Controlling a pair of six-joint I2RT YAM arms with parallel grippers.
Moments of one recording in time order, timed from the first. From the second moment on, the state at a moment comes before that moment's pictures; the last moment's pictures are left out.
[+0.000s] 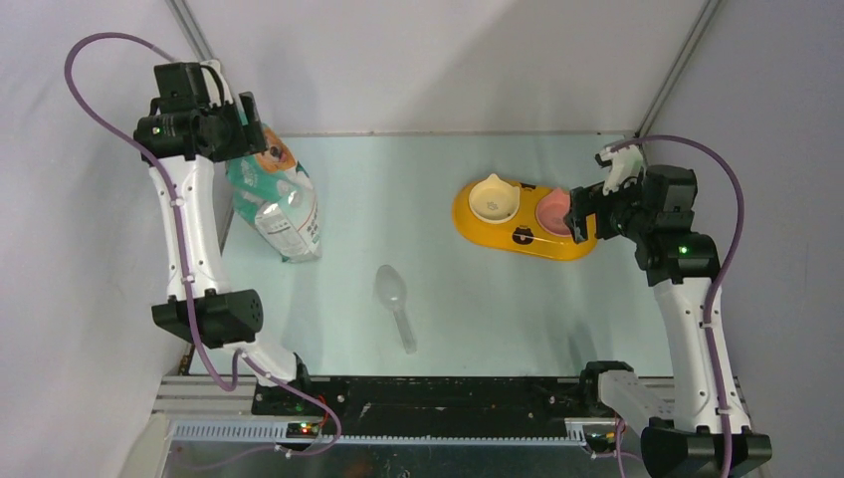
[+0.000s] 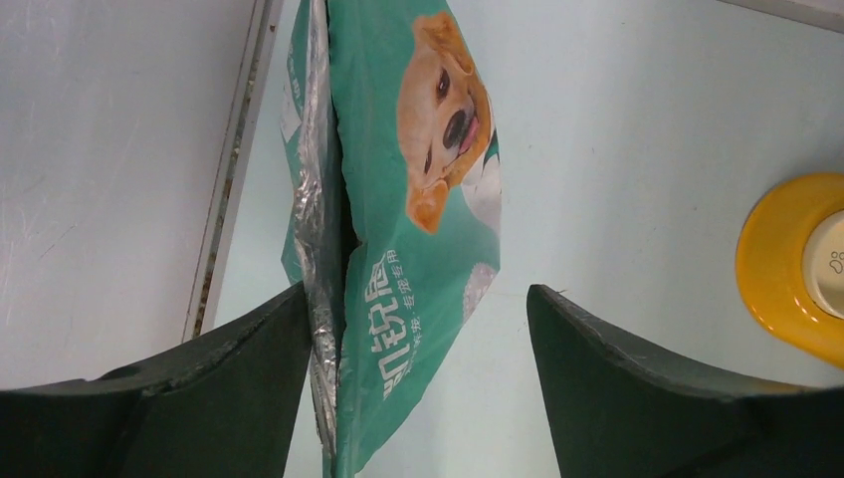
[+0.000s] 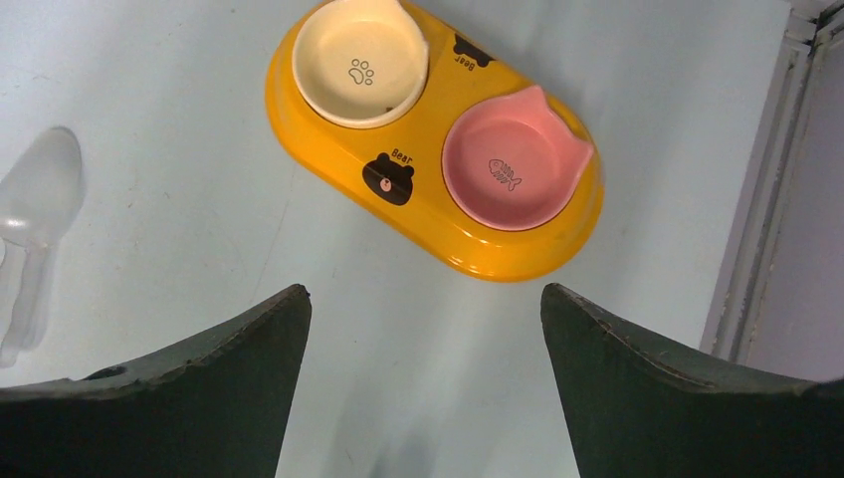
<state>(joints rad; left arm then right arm) 0.18 1.65 2.16 -1.22 0.02 -0.07 0.00 0.99 1.20 -0.77 -0.31 -0.21</state>
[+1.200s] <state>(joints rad) 0.18 1.65 2.07 -1.24 0.11 0.07 -0.01 1.00 1.20 -0.77 -0.42 -0.13</state>
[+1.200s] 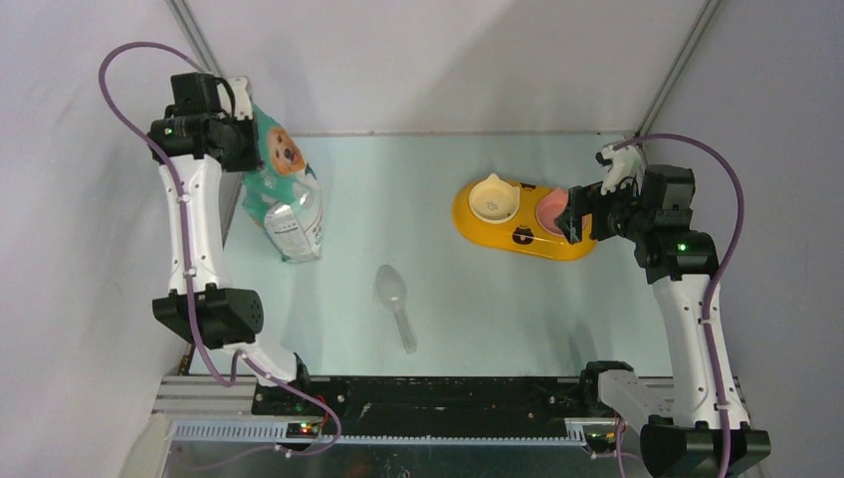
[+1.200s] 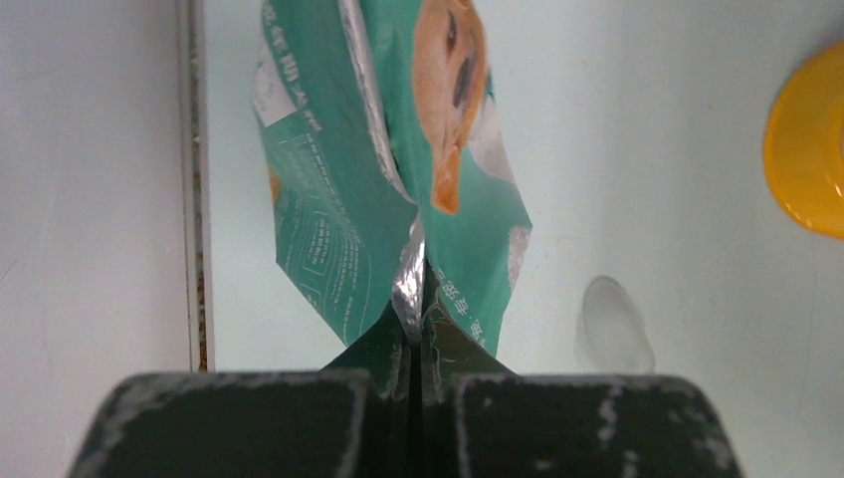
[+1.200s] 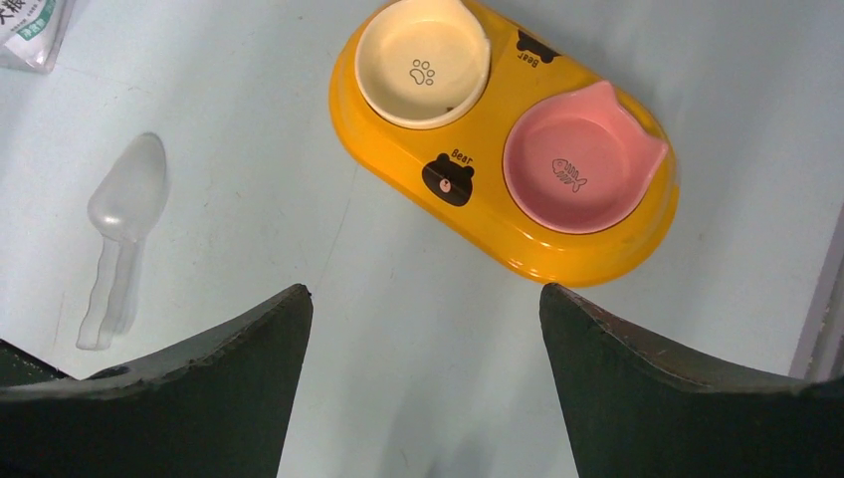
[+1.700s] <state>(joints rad) 0.09 1.61 2.04 -1.26 0.21 0.10 0.19 1.12 1.22 -0.74 -0.43 -0.09</state>
